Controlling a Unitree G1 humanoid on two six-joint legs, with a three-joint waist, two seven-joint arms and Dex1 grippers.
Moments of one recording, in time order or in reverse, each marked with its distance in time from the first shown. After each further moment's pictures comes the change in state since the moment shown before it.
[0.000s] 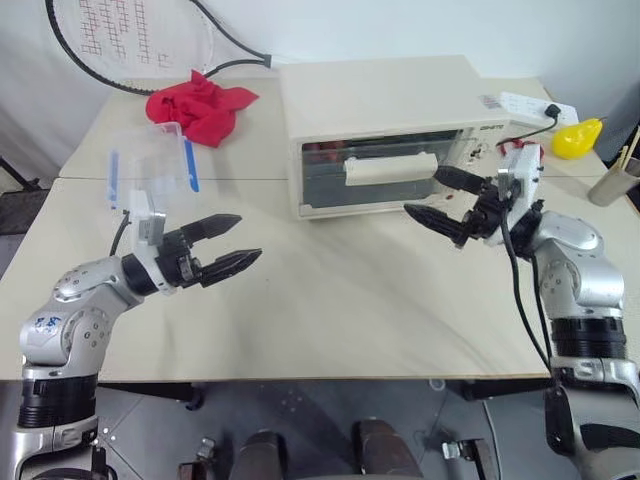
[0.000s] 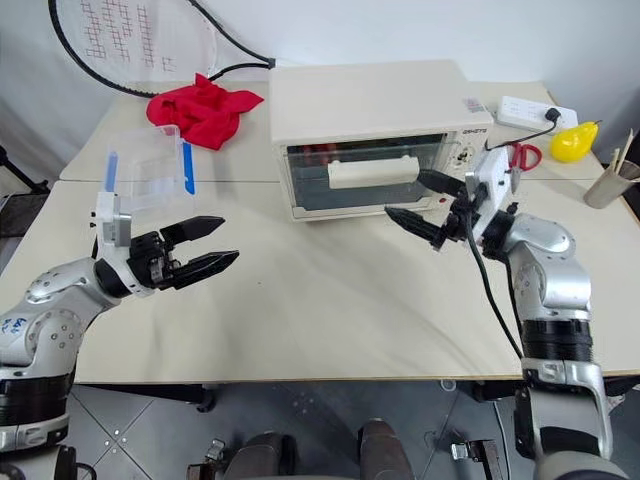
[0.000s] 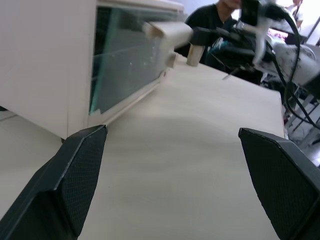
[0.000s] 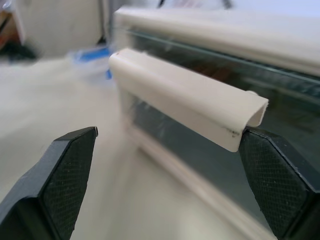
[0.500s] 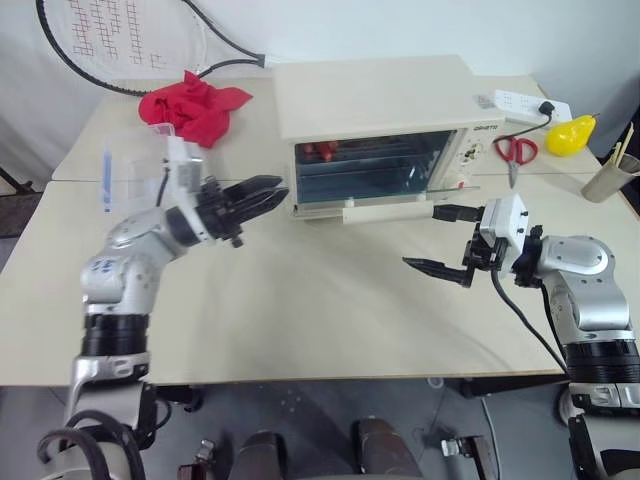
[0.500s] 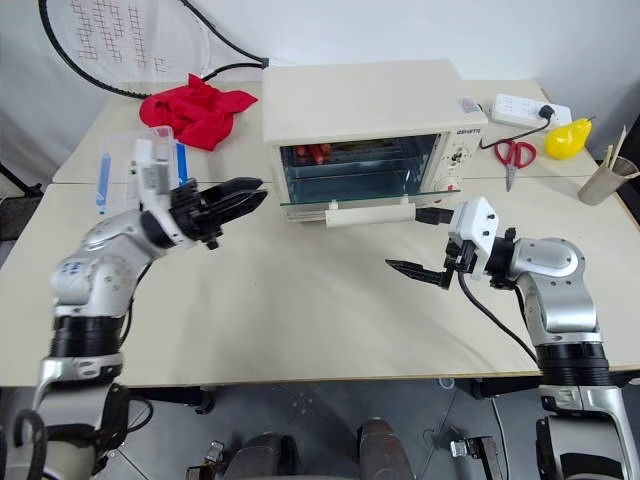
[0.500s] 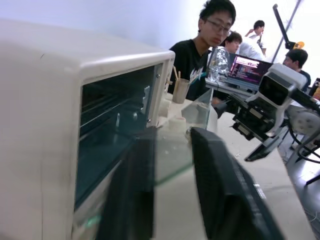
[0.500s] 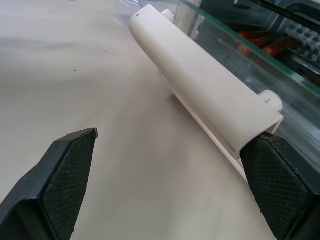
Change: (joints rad) left arm -0.337 -0.213 -0.172 0.299 0.147 -0.133 -0.036; right arm 0.060 -0.026 0.043 0.016 -0.104 -0.212 0.067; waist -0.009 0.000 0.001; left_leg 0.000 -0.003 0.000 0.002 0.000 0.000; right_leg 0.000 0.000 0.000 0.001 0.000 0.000
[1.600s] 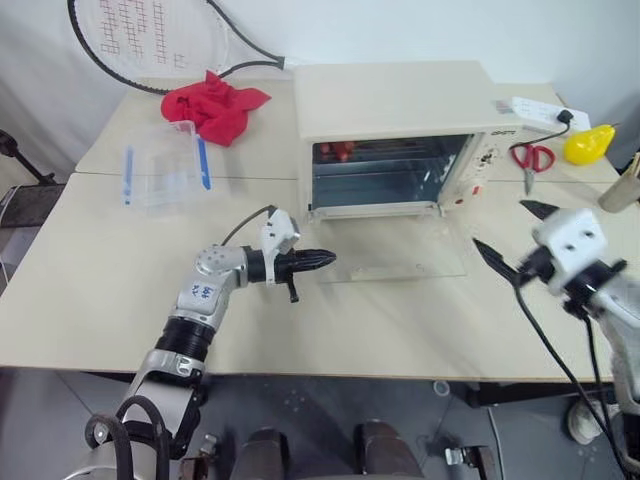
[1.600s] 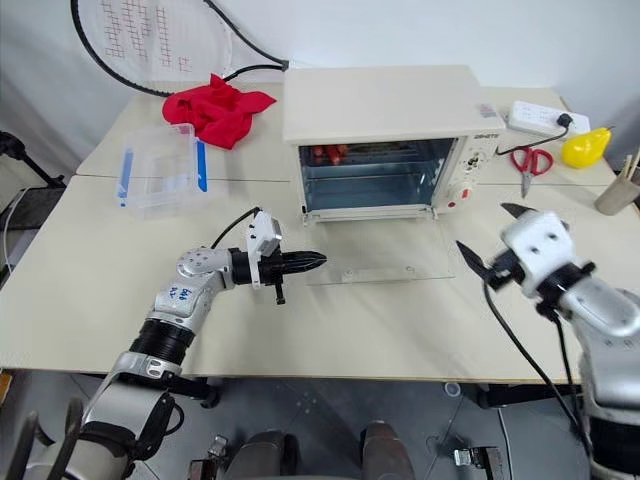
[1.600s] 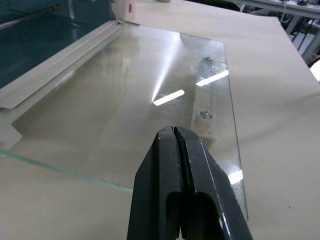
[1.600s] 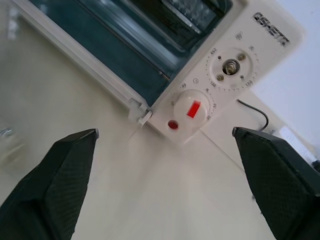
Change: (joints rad) left arm 0.087 -0.127 -0.213 0.203 0.353 -0.297 -0.058; right arm 0.247 -0.060 -0.116 -0.382 -0.291 0.212 -0.616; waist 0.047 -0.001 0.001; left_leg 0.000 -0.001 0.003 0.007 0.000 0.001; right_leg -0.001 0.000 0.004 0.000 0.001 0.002
